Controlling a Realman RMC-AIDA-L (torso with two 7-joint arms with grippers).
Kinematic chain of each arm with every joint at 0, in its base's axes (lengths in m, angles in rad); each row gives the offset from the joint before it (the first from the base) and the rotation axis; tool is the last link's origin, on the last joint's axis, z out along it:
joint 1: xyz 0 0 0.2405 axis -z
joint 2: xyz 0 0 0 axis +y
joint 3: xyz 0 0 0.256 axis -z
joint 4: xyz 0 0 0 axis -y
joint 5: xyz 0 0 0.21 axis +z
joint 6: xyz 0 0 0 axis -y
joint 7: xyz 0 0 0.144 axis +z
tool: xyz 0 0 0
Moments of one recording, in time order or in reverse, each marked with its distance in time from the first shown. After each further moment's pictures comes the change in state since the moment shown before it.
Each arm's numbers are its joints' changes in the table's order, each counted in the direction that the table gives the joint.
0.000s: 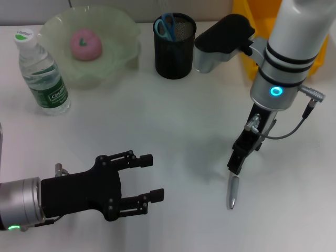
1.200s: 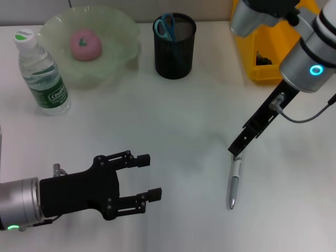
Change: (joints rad) left arm -0.004 0.003 0.000 -0.001 0.002 0.018 0.005; right arm 0.193 -0.016 -0.231 0.354 0.005 0.157 -0.150
